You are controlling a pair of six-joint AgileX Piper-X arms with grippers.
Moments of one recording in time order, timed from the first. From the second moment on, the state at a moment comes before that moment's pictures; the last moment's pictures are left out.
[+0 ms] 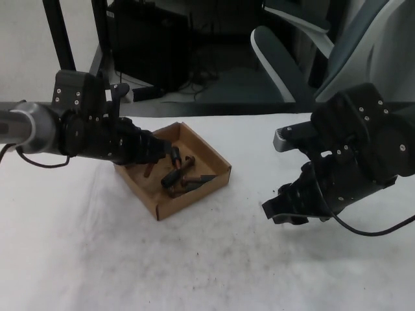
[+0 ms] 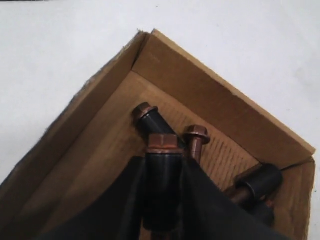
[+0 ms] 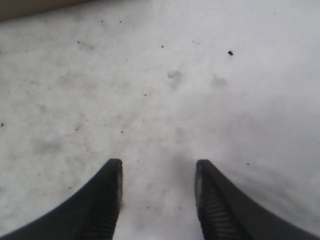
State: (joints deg) left arm -13.7 113.6 -68.2 3.4 27.0 -4.3; right arm 24.4 94.8 -57.0 30.6 -7.9 2.2
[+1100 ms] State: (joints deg) left arm -13.4 78.1 -68.4 36.2 17.2 5.3; right arm 22.7 78.9 -56.5 26.5 -12.7 0.0
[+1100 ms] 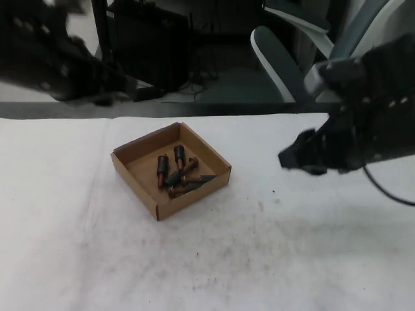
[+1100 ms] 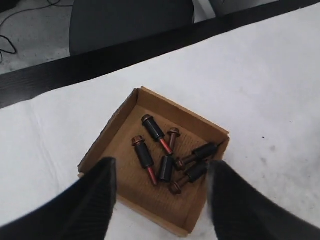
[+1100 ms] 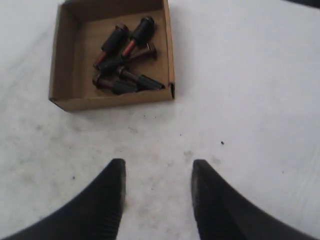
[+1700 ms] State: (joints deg) left arm -23.2 46.6 -68.4 61.9 4.6 4.5; right arm 23.0 48.0 -56.5 46.4 -2.6 1.2
